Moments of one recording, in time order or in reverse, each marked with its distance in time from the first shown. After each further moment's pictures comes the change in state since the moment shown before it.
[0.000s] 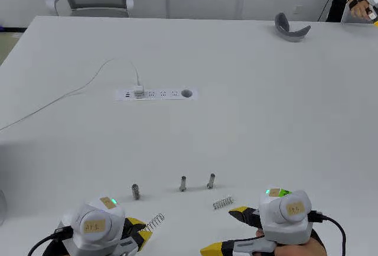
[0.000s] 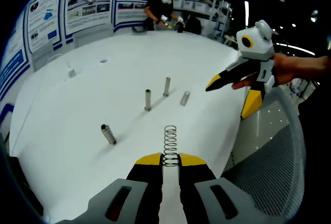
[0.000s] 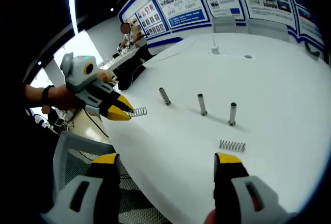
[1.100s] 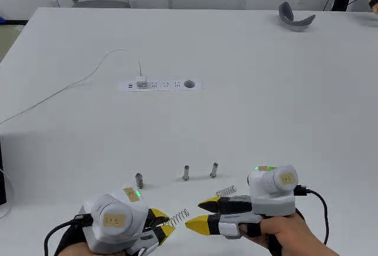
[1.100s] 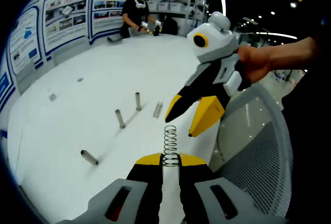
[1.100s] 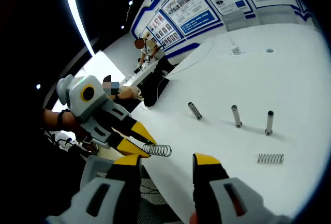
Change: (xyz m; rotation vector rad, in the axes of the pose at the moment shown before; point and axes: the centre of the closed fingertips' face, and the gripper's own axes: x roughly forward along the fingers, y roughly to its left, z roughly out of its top) left arm 0.000 -0.051 0.027 0.146 -0.015 -0.121; right arm 0.022 0.044 0.032 0.137 -0.082 0.263
